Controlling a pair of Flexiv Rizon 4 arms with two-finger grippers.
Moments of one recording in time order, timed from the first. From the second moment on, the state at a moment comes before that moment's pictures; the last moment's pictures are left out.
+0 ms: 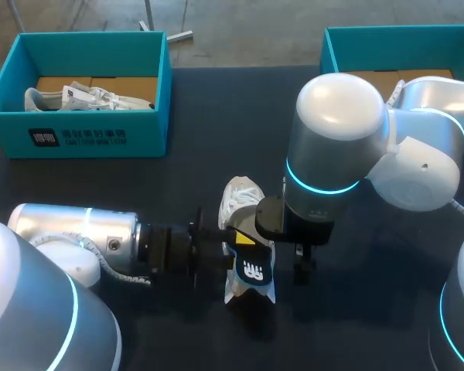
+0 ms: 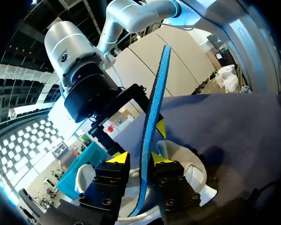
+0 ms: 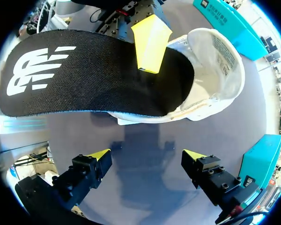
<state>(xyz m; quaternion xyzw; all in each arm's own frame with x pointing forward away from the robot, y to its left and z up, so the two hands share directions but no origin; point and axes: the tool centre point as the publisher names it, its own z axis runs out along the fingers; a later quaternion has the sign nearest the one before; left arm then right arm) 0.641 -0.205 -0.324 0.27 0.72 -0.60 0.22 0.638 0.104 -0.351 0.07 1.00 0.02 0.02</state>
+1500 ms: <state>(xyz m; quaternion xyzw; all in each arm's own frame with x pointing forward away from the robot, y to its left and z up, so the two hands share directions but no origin) 0.669 -0.206 -0.353 0.27 0.74 -0.56 0.24 0.638 0.104 -0.351 0.07 1.00 0.02 0.02</state>
